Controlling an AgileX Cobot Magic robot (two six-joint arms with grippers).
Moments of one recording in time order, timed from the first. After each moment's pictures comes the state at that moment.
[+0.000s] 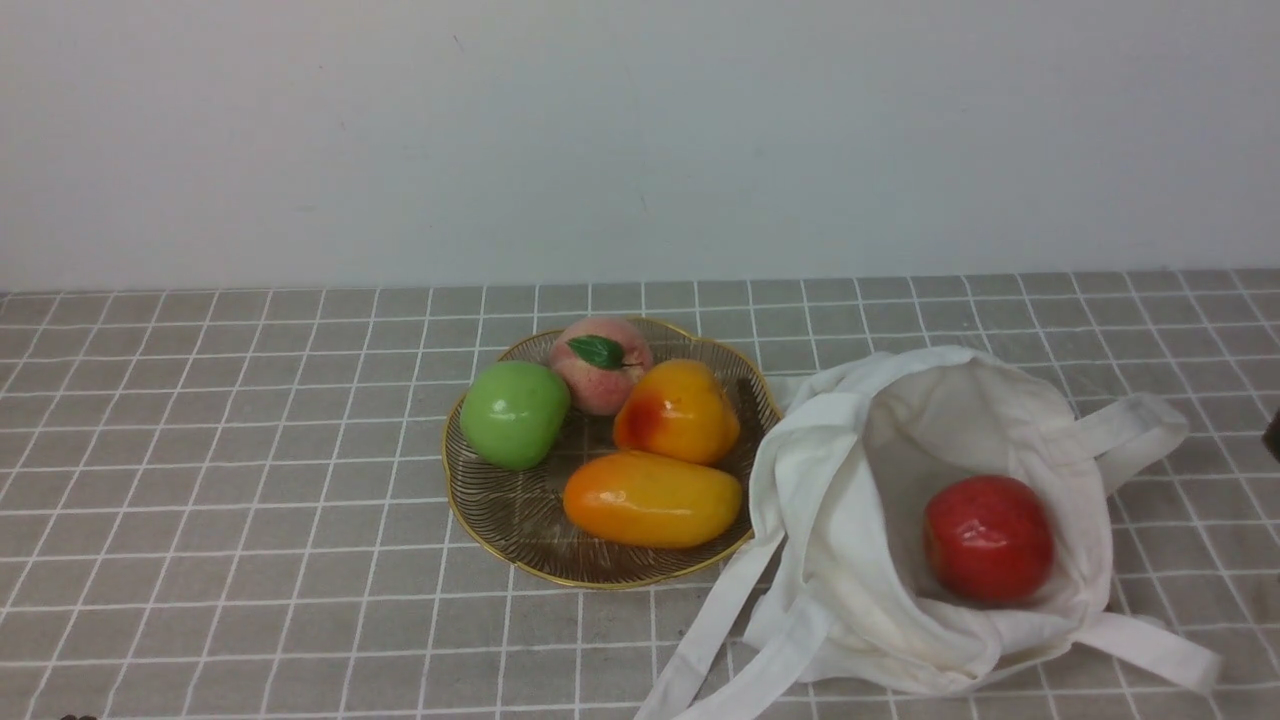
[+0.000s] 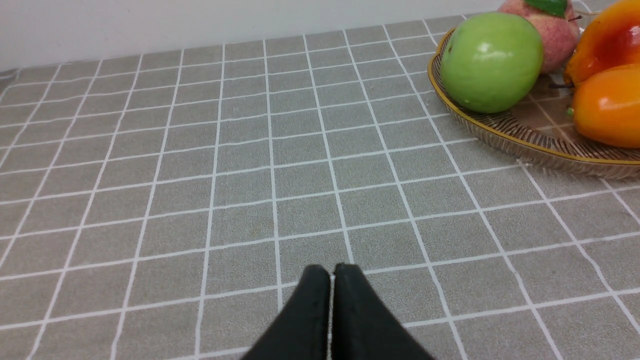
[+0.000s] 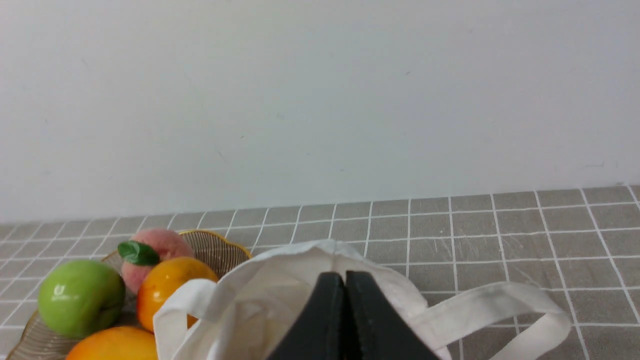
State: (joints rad) right arm 0.20 0.59 -0.34 0.74 0.09 -0.55; left arm -0.07 -0.01 0.03 -0.02 0.38 0.07
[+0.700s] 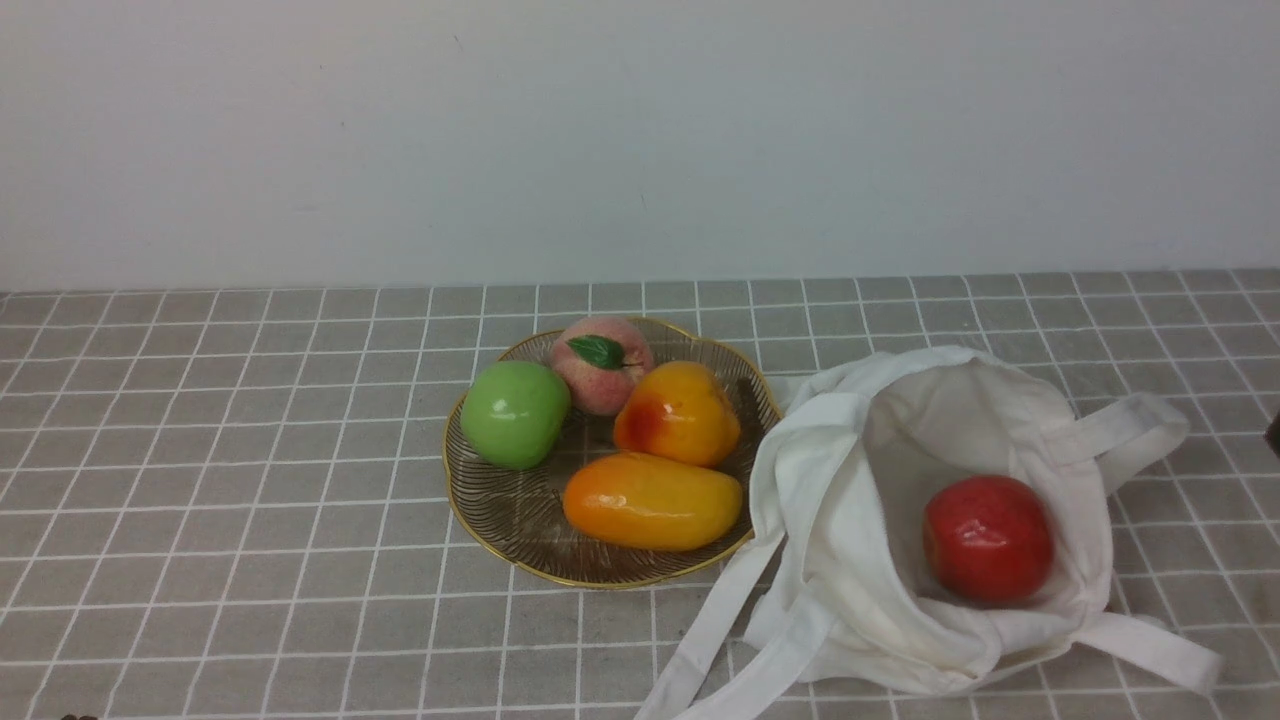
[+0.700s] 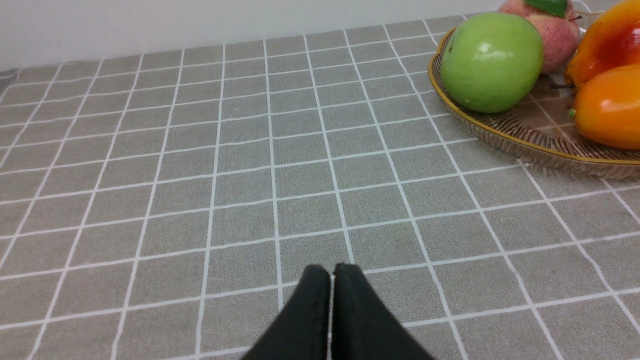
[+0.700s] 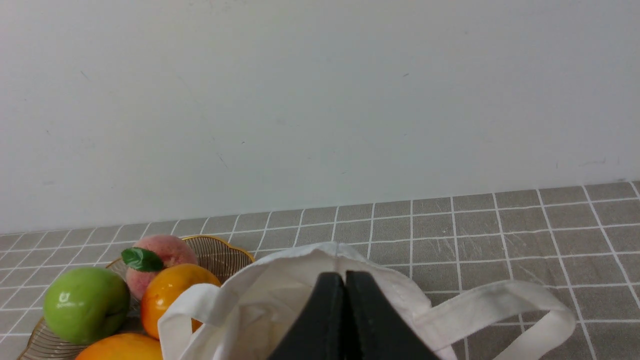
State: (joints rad) right arm 0.20 0.59 -0.34 0.76 0.09 -0.55; left arm -0.07 -0.01 0.03 -0.02 0.38 0.07
